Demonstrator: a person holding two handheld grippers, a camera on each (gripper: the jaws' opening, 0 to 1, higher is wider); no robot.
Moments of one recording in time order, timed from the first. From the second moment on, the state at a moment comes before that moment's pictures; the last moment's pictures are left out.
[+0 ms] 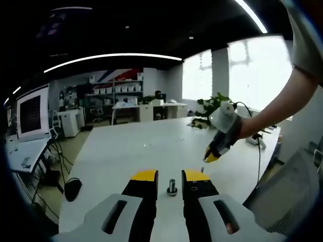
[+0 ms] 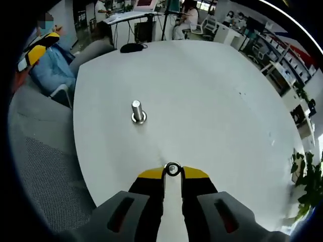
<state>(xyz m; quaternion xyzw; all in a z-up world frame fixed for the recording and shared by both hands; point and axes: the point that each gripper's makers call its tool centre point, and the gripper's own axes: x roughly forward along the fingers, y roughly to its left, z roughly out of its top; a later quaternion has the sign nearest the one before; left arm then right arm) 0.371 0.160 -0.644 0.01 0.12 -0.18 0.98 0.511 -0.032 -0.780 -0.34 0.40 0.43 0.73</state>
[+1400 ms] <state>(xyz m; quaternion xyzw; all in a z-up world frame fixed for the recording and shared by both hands) 0.370 0.154 -0.639 0.00 0.11 -0.20 0.97 0.523 -0.044 -0.779 -0.32 0.41 0.41 0.74</state>
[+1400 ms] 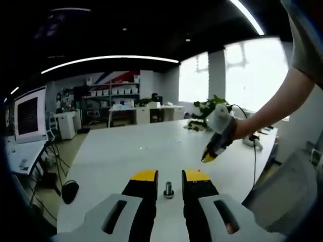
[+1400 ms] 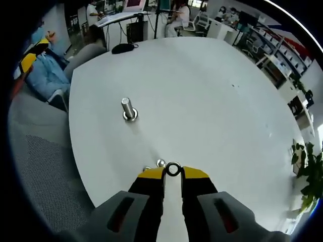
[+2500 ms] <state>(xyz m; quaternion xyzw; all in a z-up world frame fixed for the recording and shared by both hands) 0.371 0.157 -0.645 0.02 0.13 -0.19 0.97 0.513 -0.030 -0.815 -0.36 0.44 0.45 0.69</state>
